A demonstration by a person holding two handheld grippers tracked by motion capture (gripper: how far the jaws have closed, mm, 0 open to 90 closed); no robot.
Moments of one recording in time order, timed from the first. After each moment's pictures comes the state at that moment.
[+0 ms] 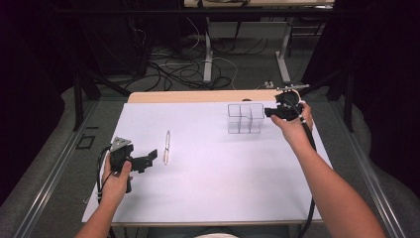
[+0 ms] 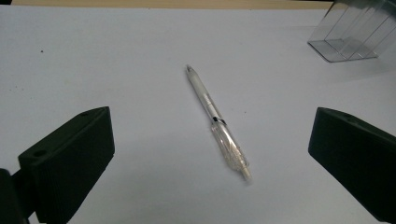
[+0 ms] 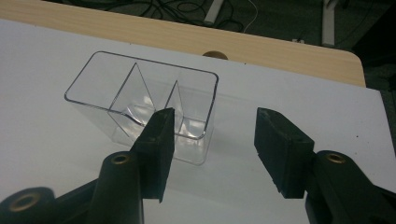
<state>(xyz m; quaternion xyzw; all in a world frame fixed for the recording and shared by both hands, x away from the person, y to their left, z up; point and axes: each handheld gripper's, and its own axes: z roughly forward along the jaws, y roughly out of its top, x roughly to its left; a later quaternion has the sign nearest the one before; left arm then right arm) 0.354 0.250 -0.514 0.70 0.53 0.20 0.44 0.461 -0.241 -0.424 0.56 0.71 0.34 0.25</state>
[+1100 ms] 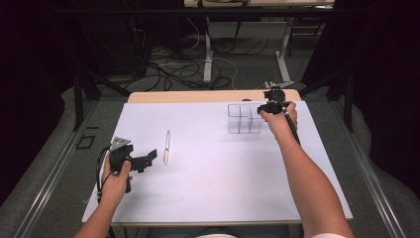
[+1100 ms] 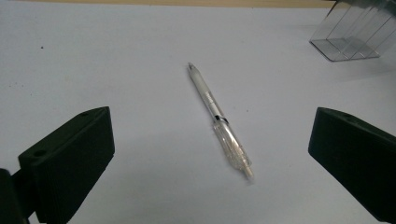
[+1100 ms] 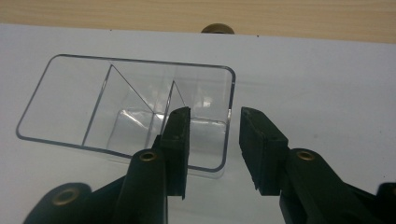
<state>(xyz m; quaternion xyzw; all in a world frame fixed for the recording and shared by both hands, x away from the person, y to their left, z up) 0.355 0.252 -0.516 0.70 0.53 0.20 0.43 0.507 -0.220 -0.455 0.63 0.69 0.30 0.19</state>
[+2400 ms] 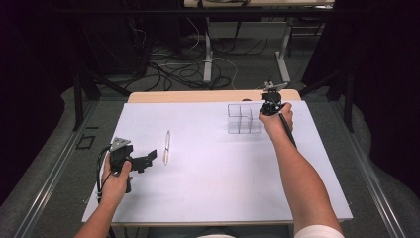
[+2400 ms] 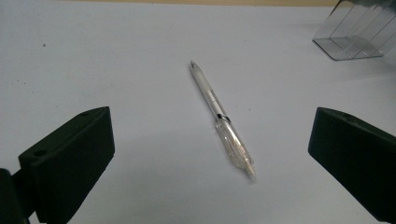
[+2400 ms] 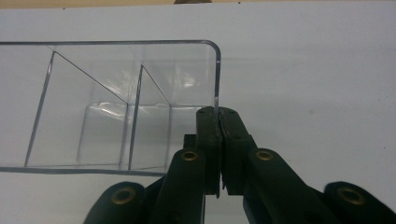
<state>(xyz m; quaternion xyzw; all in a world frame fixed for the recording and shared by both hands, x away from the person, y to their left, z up) 0.355 0.252 -0.517 0.70 0.53 0.20 0.43 0.521 -0.213 -0.473 0.68 0.67 0.23 0.19</state>
